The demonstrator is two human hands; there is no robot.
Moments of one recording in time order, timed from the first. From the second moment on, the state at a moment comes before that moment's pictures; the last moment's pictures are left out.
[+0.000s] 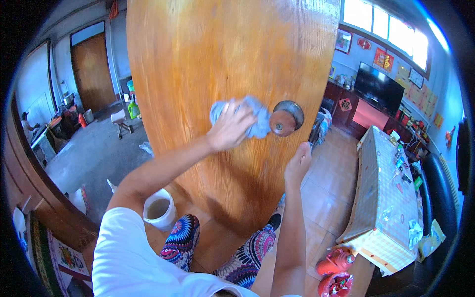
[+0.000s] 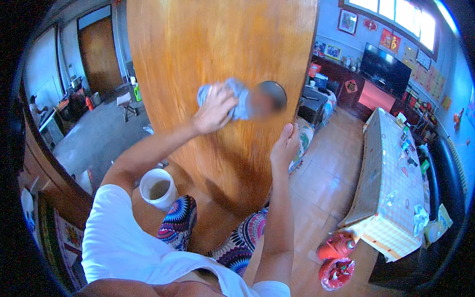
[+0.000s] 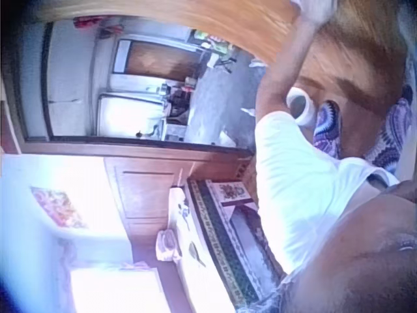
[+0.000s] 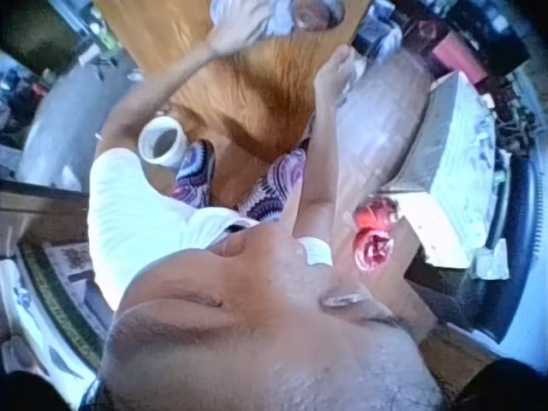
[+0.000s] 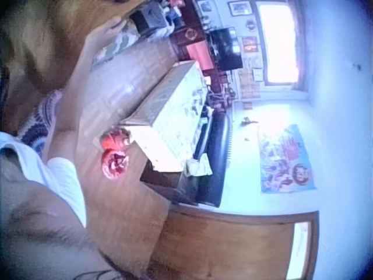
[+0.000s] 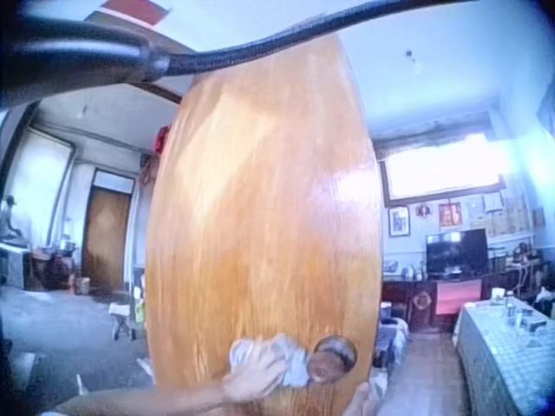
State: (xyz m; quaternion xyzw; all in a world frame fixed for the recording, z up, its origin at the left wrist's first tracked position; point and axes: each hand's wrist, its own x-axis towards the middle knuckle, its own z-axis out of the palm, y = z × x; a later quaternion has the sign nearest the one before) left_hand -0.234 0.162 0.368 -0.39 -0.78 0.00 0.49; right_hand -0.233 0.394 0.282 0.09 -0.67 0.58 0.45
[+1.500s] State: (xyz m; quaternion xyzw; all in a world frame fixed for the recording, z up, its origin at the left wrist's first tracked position) left_hand -0.228 0.197 0.228 -0.35 -0.78 -0.10 0.51; right_hand -0.238 0.392 0.277 0.05 -0.60 0.66 0.45
